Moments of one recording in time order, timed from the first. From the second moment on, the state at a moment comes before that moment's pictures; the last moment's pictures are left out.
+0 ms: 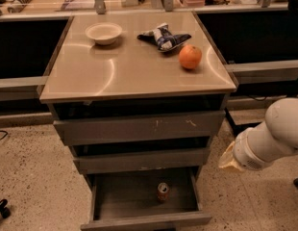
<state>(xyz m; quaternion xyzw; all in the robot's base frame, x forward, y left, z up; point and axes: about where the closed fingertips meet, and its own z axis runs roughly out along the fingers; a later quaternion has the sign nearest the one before) 0.436 -0.228 0.683 -0.57 0.81 0.04 0.16</state>
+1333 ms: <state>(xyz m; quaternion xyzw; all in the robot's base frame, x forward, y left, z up) 0.434 -0.248 0.485 -0.52 0.82 0.15 0.17</state>
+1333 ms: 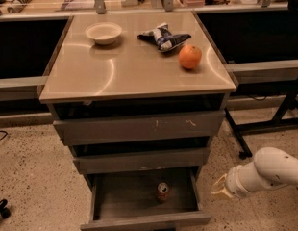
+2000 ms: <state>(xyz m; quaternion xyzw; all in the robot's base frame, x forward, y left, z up) 0.452 -0.233 0.409 -0.52 0.79 0.17 0.27</state>
